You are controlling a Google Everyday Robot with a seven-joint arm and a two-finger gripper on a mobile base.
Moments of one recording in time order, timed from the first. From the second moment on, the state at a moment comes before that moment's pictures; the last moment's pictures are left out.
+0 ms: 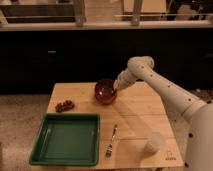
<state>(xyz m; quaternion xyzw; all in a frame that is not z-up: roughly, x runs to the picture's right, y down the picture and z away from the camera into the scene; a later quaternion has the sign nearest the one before) 0.079 -0.012 0.869 -0.01 -0.28 -0.67 0.68</state>
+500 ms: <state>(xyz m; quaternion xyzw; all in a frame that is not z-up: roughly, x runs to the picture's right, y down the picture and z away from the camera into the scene) 0.077 -0.013 0.888 -0.02 -0.30 -0.66 0.68</state>
